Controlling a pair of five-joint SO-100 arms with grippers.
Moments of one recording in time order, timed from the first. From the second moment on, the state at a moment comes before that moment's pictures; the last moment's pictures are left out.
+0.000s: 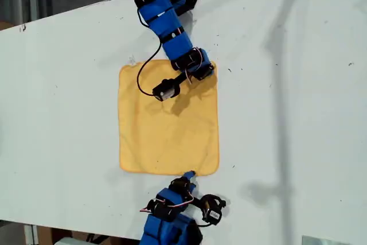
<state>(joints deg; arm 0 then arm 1) 7.4 118.7 137.5 63.8 -101.3 -18.4 74.2 104.9 67.7 73.2</state>
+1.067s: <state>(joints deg) 17.1 71.2 103.1 53.6 -102.9 -20.5 74.6 103.7 70.0 76.6</state>
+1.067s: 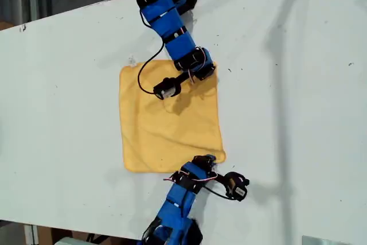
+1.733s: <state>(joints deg) 11.6 71.8 58.2 86.0 -77.8 -15.0 91.5 88.1 80.9 63.7</state>
